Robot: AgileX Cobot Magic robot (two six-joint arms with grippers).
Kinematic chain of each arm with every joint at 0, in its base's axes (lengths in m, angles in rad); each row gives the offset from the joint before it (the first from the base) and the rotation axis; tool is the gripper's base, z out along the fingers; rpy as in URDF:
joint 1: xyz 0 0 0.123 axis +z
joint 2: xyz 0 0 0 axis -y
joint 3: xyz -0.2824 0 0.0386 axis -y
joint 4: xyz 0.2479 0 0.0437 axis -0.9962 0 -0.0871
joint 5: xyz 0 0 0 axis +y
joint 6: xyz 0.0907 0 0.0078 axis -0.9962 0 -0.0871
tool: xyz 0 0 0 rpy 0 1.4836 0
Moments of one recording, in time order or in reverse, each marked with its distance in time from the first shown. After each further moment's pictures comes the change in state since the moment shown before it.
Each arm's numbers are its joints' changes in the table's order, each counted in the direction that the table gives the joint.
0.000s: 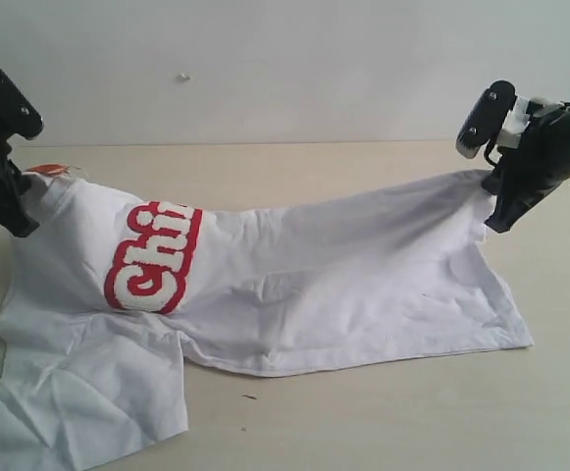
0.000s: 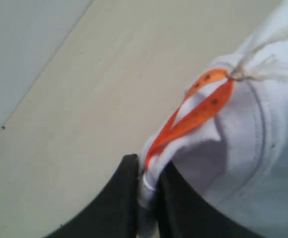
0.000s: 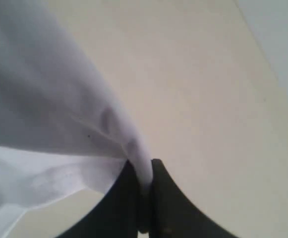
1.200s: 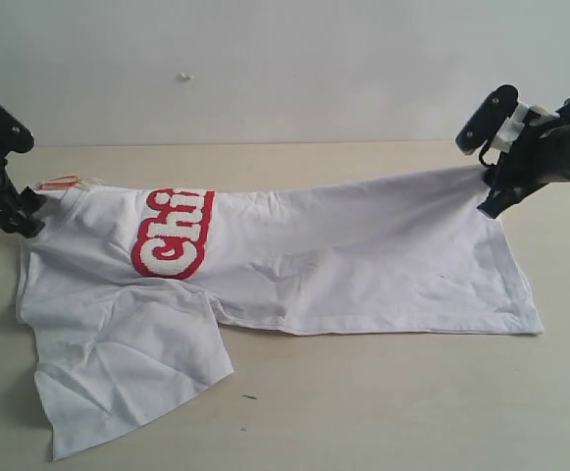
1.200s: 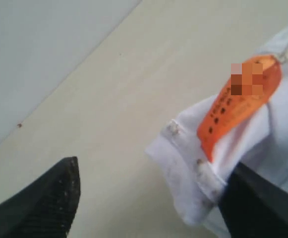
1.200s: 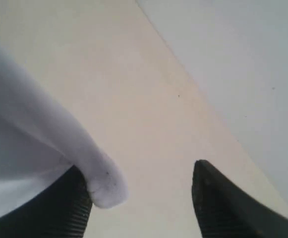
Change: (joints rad) left arm 0.081 -0.182 0.008 -0.029 -0.317 0.111; right arm 0.004 -0.130 0.007 0.000 -0.411 -0.069
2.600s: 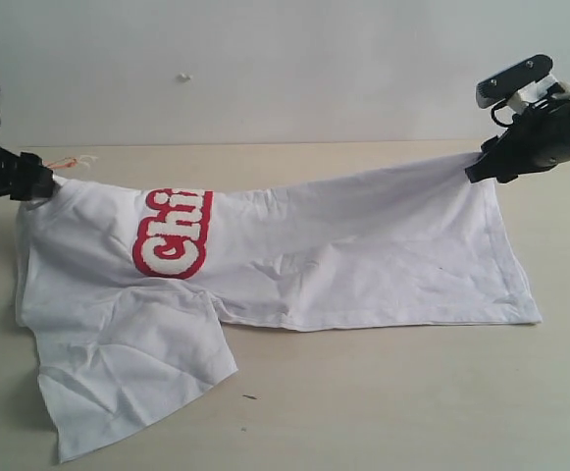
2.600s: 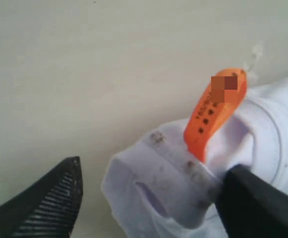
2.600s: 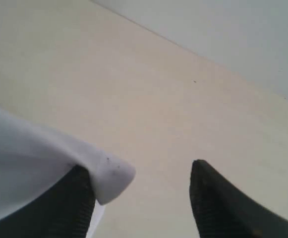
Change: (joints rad) left arm 0.049 0.000 0.202 0.753 0.491 -0.199; right arm -0.033 0.000 0.117 -0.108 0.227 -0.311
